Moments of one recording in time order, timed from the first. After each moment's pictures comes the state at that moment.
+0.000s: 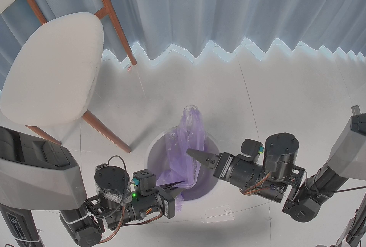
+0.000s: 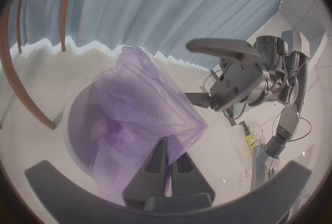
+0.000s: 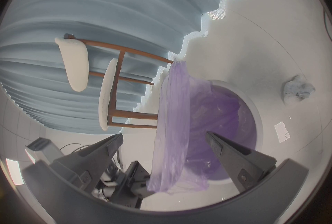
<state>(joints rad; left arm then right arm) -0.71 2.12 -0.30 -1.54 -0.16 -0.23 0.76 2.01 -0.55 -1.24 0.08 0.84</state>
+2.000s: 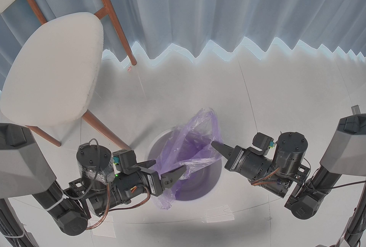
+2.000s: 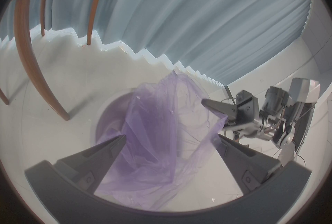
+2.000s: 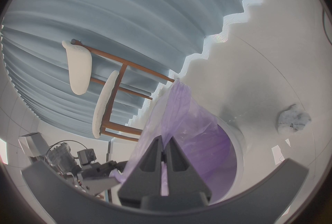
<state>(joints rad) -0.63 1.96 -0.35 -1.35 -0.11 -0.41 0.67 2.07 -0.50 -1.46 0.07 0.71</state>
